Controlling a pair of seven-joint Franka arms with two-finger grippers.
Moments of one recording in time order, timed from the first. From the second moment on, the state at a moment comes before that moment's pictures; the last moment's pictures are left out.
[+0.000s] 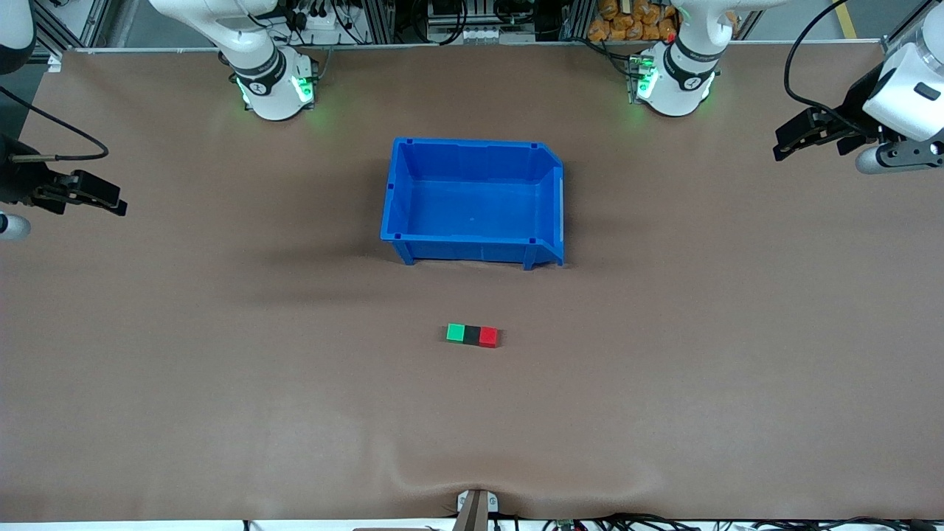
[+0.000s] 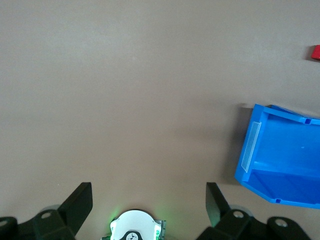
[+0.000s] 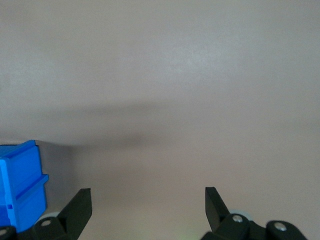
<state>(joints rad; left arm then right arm) 0.02 -0.13 -0.12 -1.69 0.01 1.49 -0.18 0.05 0.03 -0.11 -1.58 0.02 1.55 -0.01</state>
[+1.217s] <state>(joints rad) 0.02 -0.10 -0.11 -1.60 0.02 1.49 -0.09 0.05 0.03 -0.11 -1.55 0.02 1.56 -0.01</state>
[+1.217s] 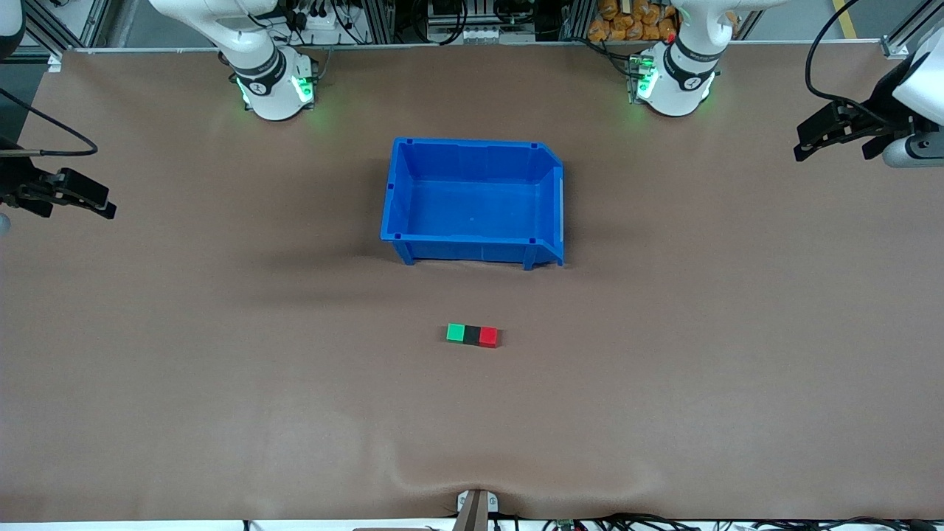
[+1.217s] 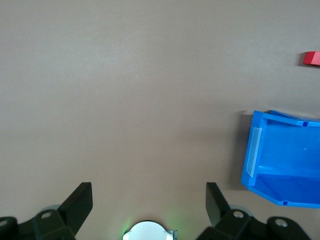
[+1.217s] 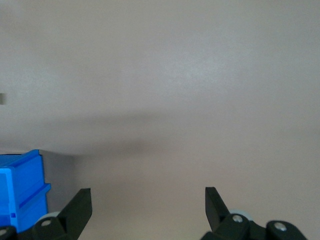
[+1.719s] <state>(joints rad) 0.02 -0.10 -0.11 -1.60 0.02 1.47 -0.09 0.05 0.03 -0.11 -1.54 0.02 1.57 -0.01</state>
